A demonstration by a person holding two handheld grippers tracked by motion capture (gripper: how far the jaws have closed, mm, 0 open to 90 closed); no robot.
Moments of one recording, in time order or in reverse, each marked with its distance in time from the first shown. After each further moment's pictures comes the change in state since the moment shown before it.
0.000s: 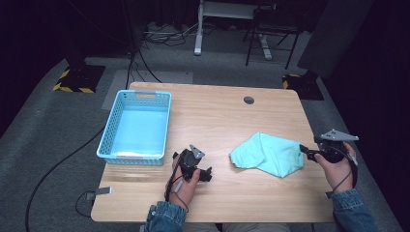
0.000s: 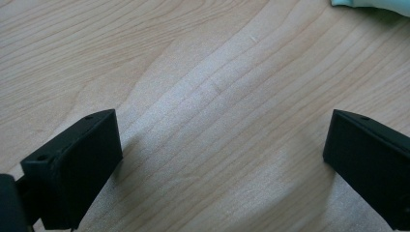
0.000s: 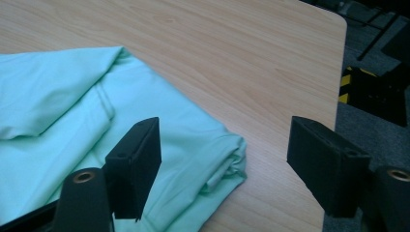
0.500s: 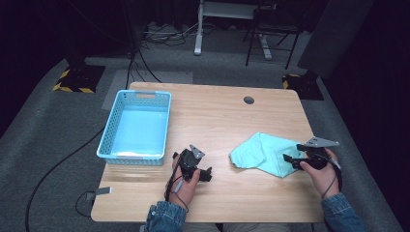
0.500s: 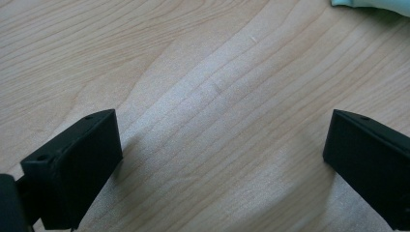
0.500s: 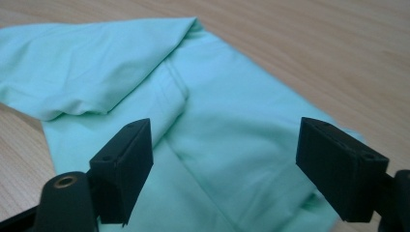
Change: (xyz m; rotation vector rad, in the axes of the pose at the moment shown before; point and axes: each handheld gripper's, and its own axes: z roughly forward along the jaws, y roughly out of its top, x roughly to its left) left arm 0.000 0.000 0.000 0.000 0.000 -0.001; right arm 0.033 -0.016 0.034 0.025 0.164 -0.014
